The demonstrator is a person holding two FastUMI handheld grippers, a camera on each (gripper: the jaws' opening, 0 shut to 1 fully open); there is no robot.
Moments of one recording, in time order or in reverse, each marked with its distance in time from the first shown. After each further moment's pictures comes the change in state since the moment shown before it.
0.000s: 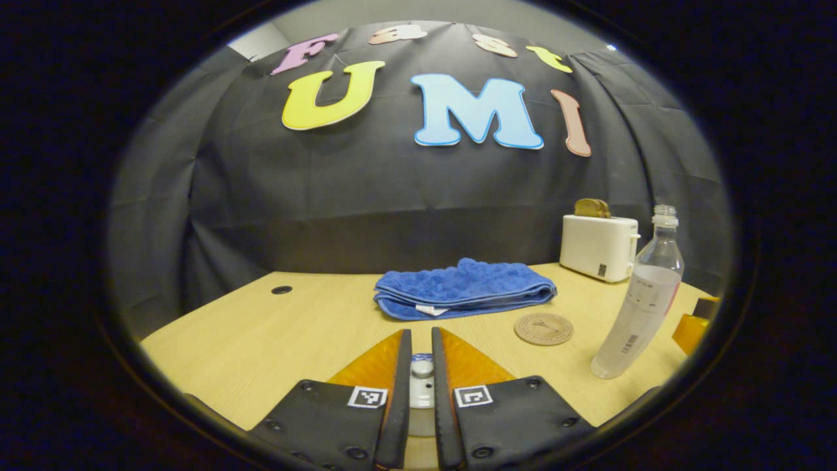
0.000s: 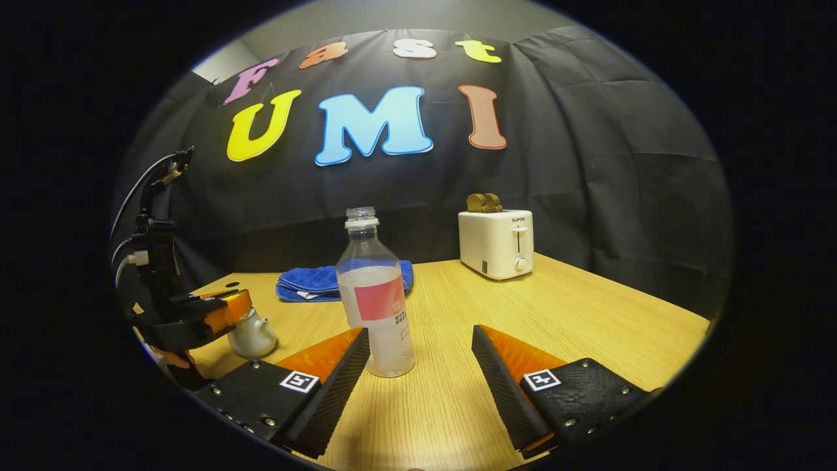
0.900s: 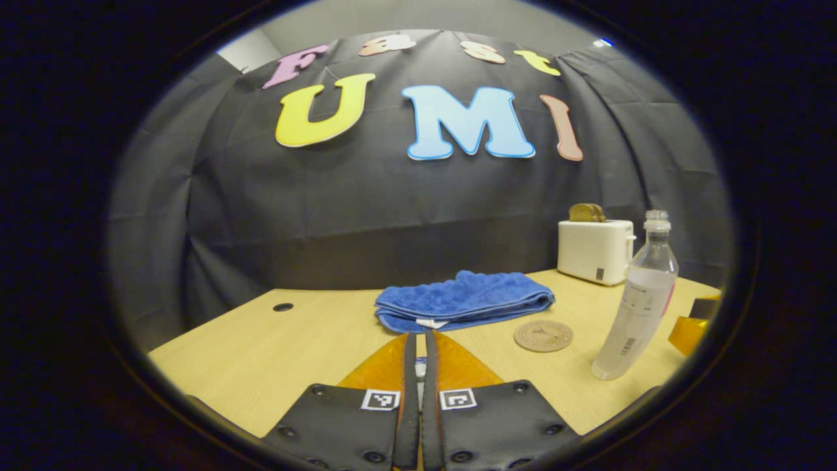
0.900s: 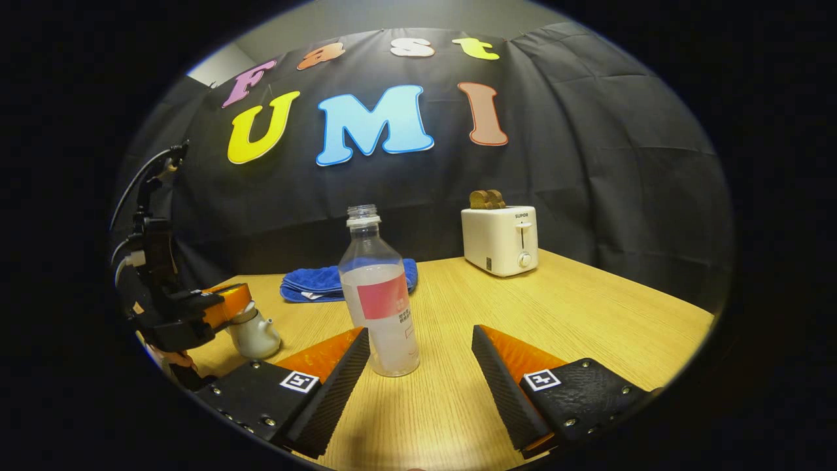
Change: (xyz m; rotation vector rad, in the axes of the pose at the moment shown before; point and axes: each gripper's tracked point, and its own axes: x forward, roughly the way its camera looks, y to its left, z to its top) left arm -0.006 0.001 0.025 0.009 -0.088 -0.019; right arm 0.002 0.005 -0.004 0.013 0.007 0.020
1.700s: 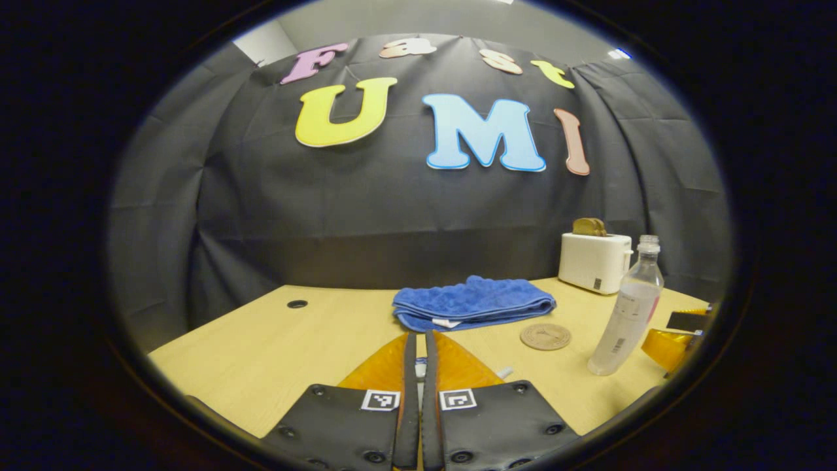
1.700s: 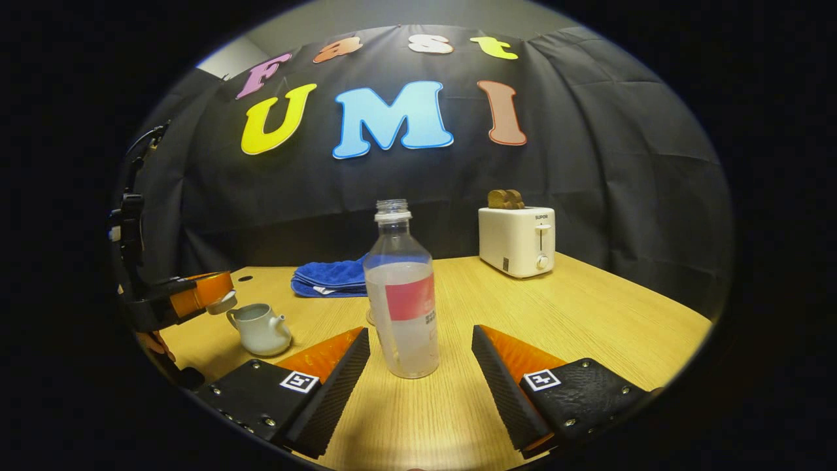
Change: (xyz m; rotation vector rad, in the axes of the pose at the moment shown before) left arm -0.037 0.046 0.001 -0.051 0.016 0.022; right arm 0.009 0.026 0.001 -0.053 0.014 0.053
